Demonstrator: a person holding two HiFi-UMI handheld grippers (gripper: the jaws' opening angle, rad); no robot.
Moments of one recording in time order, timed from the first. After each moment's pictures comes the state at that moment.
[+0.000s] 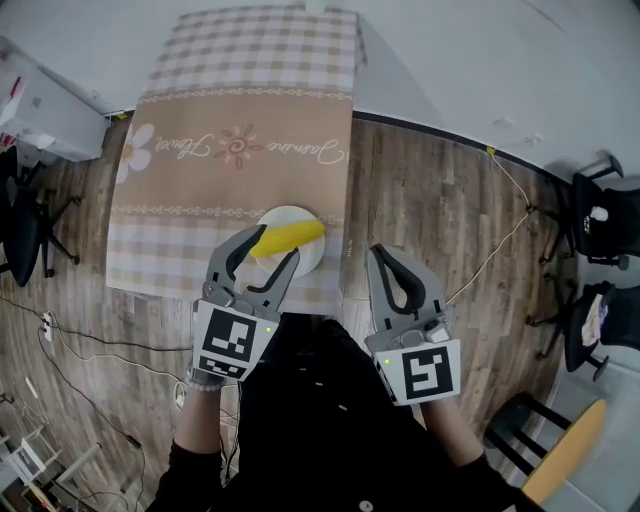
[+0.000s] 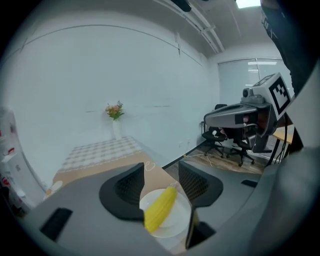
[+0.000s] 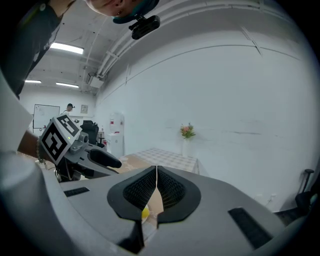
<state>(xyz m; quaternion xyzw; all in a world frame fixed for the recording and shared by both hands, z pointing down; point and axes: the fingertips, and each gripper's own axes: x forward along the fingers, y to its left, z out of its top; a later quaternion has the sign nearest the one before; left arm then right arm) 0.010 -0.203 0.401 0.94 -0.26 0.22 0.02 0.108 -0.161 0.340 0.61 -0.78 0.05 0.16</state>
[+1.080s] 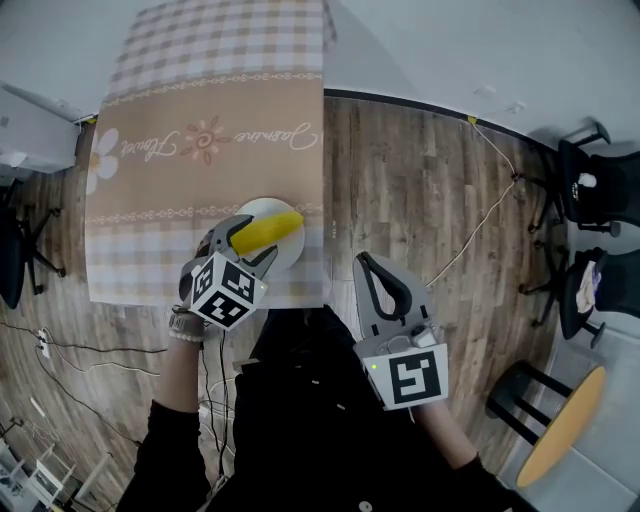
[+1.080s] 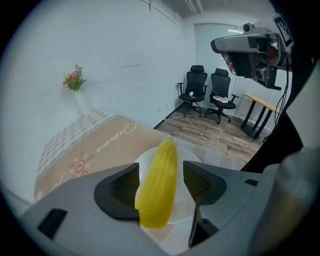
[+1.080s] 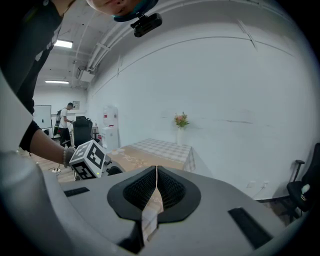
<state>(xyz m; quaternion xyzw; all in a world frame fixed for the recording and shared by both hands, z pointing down) 0.017 -0.205 0.558 0.90 -0.10 0.43 0.01 0.120 -0.140 0.374 0.63 -0.74 0.11 0.19</state>
